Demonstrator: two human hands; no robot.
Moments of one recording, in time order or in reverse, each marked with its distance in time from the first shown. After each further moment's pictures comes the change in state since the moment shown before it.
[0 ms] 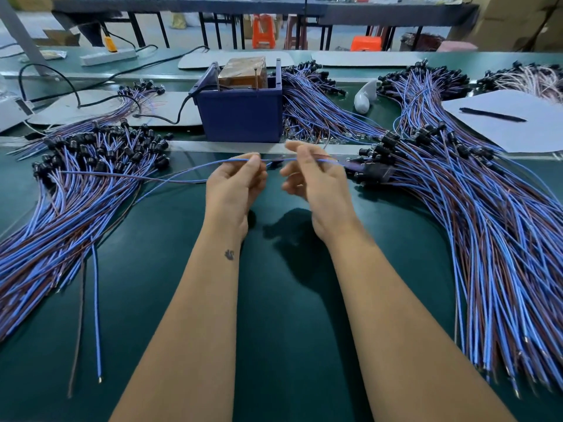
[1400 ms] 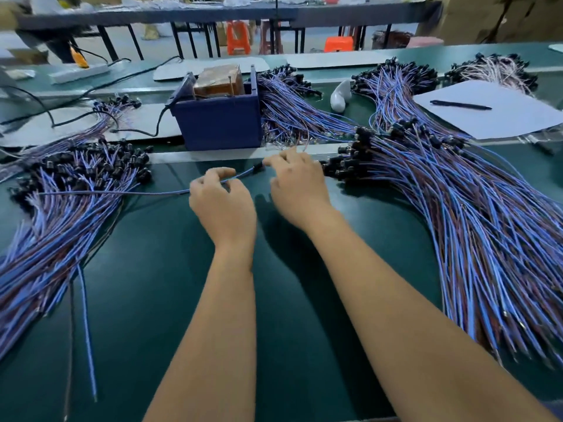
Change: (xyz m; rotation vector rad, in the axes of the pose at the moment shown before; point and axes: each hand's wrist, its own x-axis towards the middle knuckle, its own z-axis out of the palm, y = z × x) left_hand -0.021 -0.010 0.016 0.769 0.343 0.307; right_hand 0.022 0.008 -0.008 -1.454 -0.102 -0.253
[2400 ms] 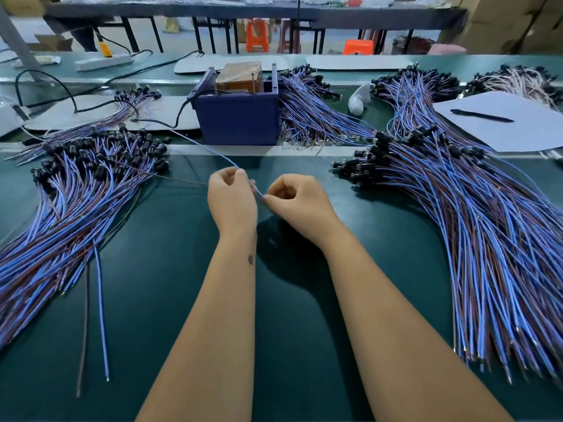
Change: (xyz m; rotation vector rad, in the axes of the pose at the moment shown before) left_hand 0.016 -0.007 -0.002 -0.399 -0.075 -0.285; right_hand -0.029 -0.019 -0.002 0.808 -0.116 0.134
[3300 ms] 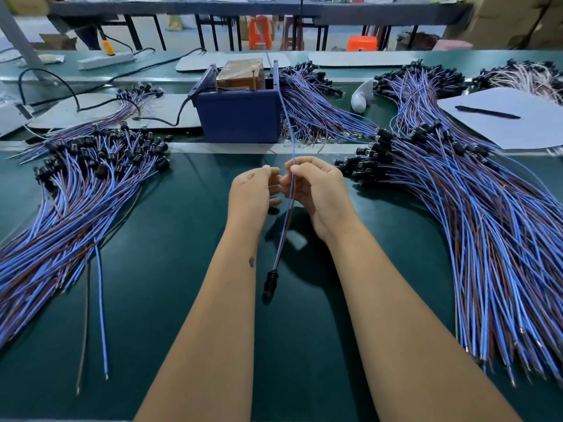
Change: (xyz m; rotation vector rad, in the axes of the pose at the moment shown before) left_hand -0.005 0.003 0.008 0.041 -0.334 -0.083; right_hand 0.009 -0.001 -0.011 0.745 0.120 0.166
